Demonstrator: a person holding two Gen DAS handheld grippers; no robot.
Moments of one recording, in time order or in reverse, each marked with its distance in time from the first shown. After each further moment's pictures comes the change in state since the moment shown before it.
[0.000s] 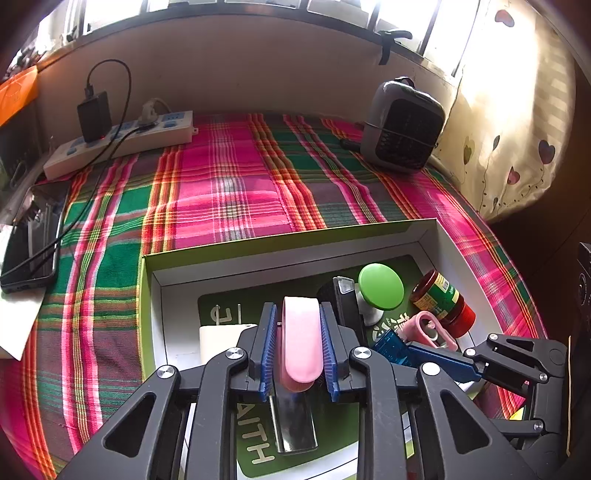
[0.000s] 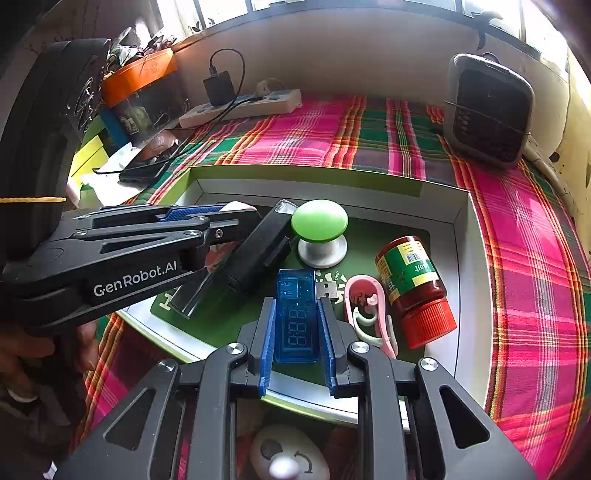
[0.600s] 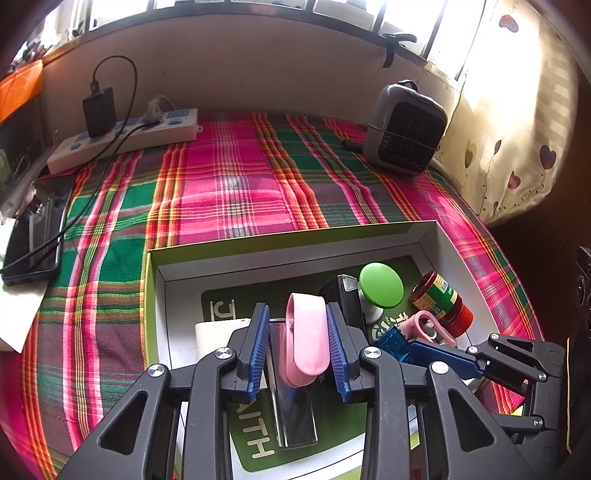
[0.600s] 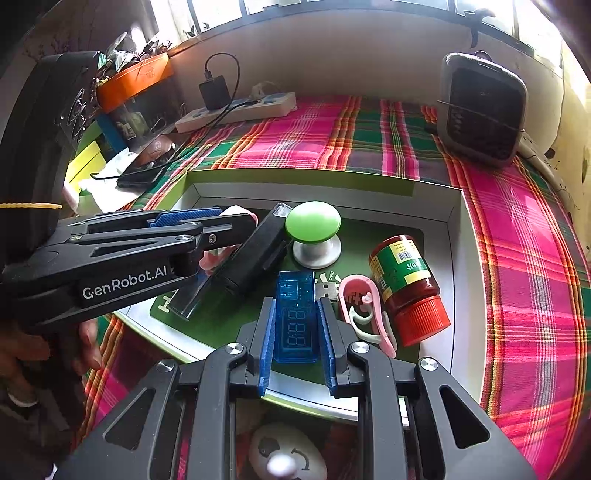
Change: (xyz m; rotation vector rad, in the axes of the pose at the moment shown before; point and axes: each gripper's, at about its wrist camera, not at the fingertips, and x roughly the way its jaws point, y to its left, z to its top) left arm -0.005 0.001 -0.003 -0.021 0.001 -0.003; right arm -0.002 -0.001 -0.001 0.020 -0.014 -0.009
